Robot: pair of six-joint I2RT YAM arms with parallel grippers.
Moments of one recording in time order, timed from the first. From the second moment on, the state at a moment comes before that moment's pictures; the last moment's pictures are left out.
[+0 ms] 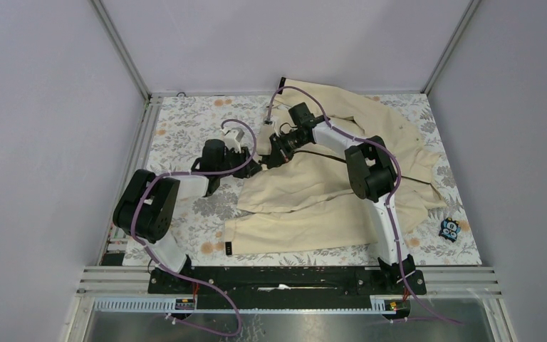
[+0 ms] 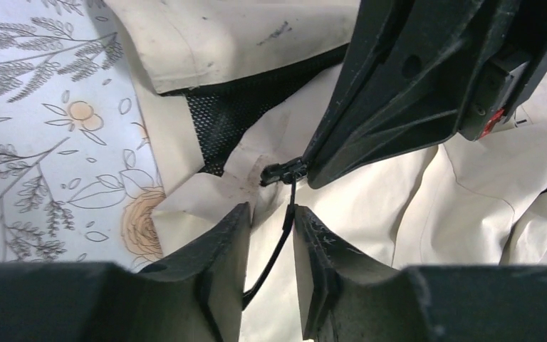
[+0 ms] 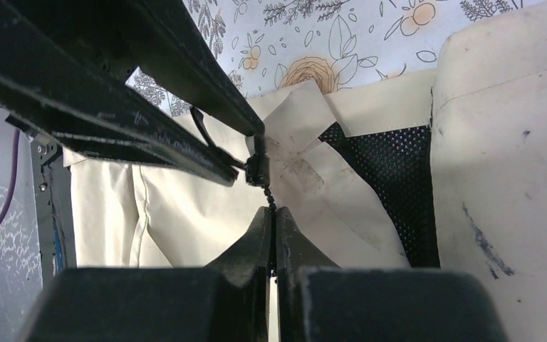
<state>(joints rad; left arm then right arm) -0.33 1.69 0.71 0.47 0.45 -0.35 0.50 2.35 1.83 -0.56 -0.94 -0.26</state>
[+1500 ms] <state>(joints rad) -0.23 1.68 0.70 0.52 0.62 -0.43 0.50 2.29 1.71 -0.41 -0.93 -0.28</state>
